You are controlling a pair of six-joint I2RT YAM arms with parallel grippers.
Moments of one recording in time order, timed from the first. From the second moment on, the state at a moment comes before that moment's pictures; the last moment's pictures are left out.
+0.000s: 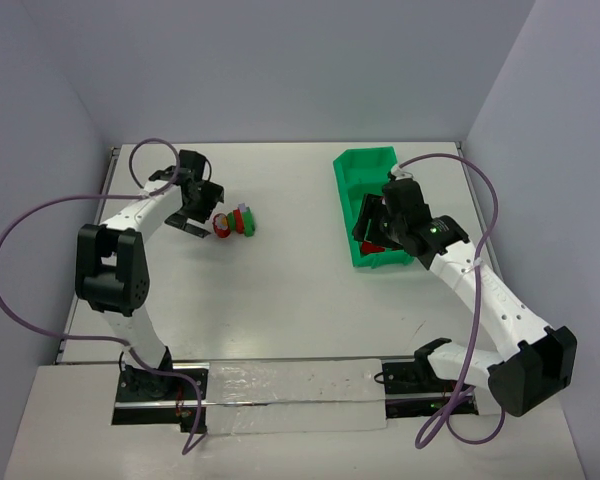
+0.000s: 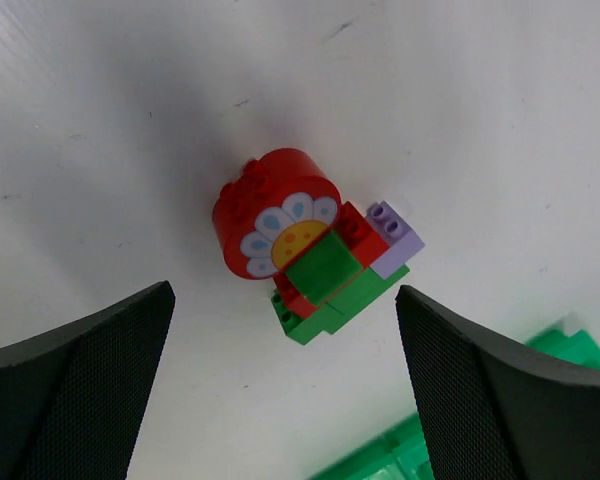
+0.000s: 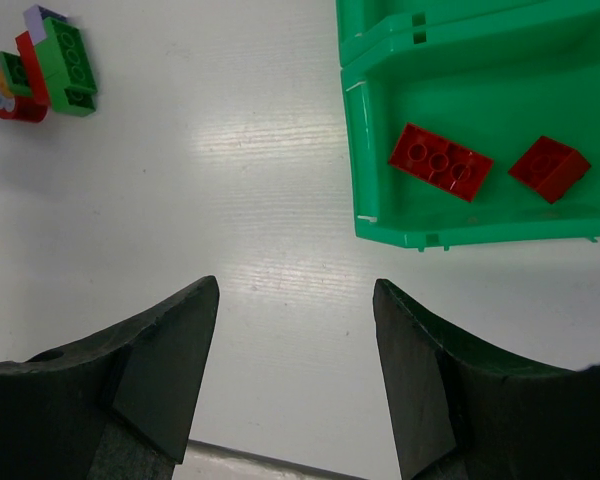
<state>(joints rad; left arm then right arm) -0.23 1.81 1.39 -0.73 -0.17 -1.35 0.43 1.15 1.06 -0.67 0.09 0.55</state>
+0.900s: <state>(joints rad) -0.17 2.00 1.38 -0.64 0.04 -1.69 0.43 1.15 1.06 -0.67 0.09 0.52</state>
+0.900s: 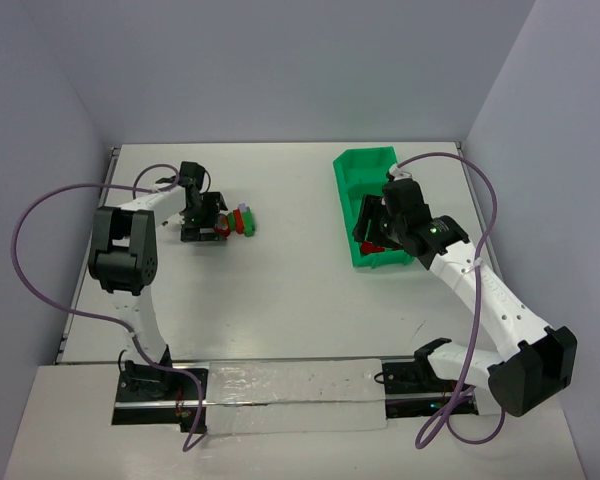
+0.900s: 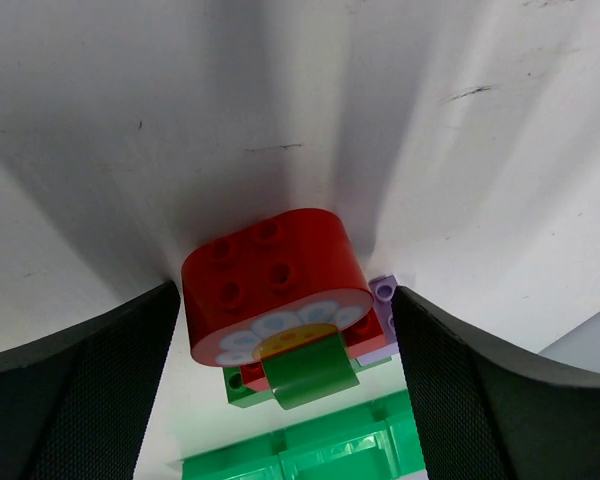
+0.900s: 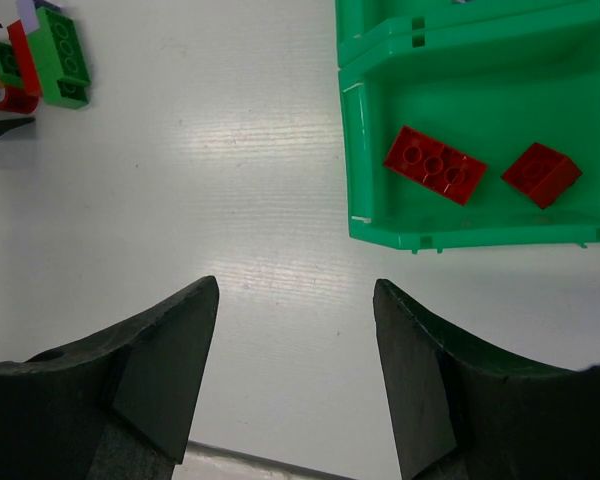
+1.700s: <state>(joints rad) -0.23 2.03 1.52 -0.63 0.10 -1.31 0.47 1.20 1.07 -0.53 -0.16 0.45</state>
